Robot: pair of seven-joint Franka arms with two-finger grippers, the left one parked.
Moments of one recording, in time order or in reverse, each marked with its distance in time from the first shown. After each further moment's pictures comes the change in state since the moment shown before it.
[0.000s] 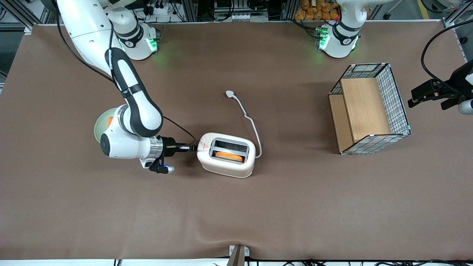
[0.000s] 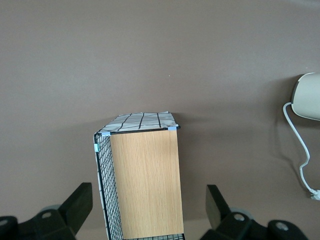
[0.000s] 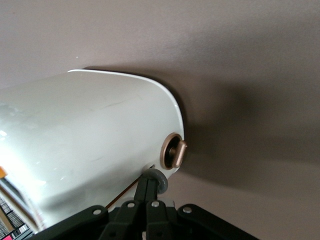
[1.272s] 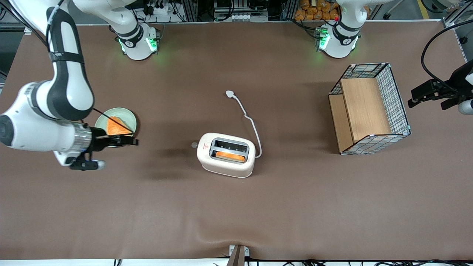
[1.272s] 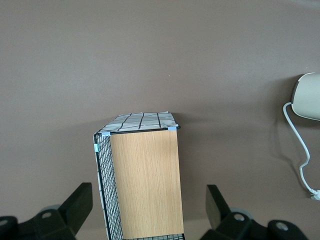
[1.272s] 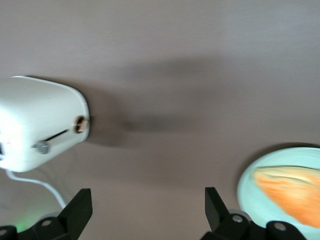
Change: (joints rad) arm -0.011 -0.231 -0.314 0.067 -0.446 -0.342 -0.003
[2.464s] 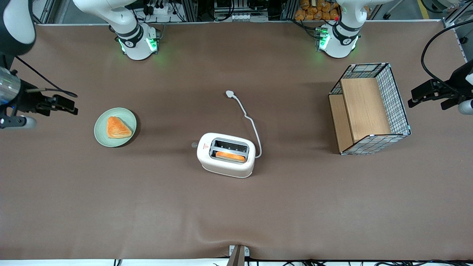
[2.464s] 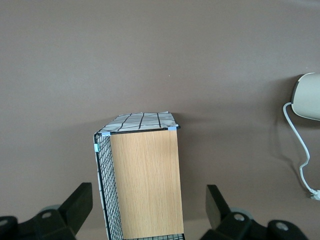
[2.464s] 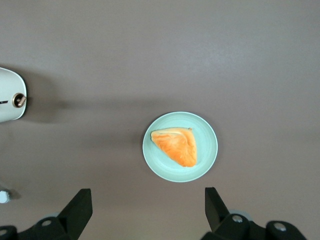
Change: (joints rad) arm -0.077 -0.354 0.021 -0.071 -0.371 -0.138 0.011
